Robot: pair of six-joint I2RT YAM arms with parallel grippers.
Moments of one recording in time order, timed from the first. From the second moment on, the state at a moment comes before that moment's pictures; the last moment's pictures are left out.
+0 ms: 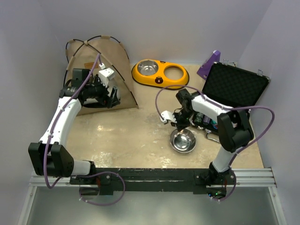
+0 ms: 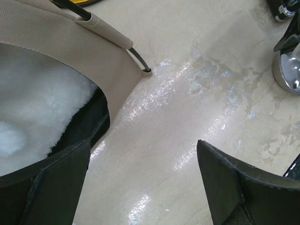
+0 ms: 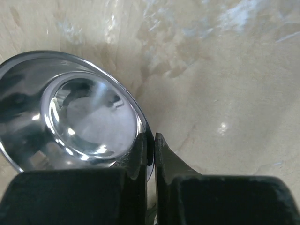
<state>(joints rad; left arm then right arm) -0.06 1.36 1.25 -0.70 0.63 0.38 0.43 1.72 1.12 -0.94 -0.42 -1.36</state>
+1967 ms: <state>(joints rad) -0.06 1.38 1.31 -0.73 0.53 0.38 0.07 2.43 2.18 -0.34 -0.35 0.22</state>
